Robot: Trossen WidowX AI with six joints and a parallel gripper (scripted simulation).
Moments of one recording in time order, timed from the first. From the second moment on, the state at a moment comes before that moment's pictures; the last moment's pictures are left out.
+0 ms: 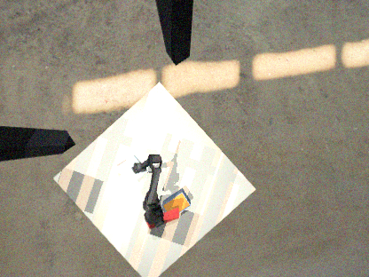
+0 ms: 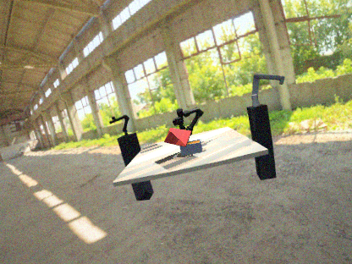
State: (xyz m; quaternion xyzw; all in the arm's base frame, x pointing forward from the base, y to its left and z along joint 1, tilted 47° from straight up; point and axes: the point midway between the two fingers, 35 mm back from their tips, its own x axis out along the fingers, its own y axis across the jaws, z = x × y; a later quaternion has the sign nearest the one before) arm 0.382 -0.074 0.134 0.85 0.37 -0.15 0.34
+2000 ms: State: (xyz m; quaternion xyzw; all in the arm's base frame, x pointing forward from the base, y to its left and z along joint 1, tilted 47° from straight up) arm 0.378 -0.156 0.046 0.85 0.37 -0.15 0.34
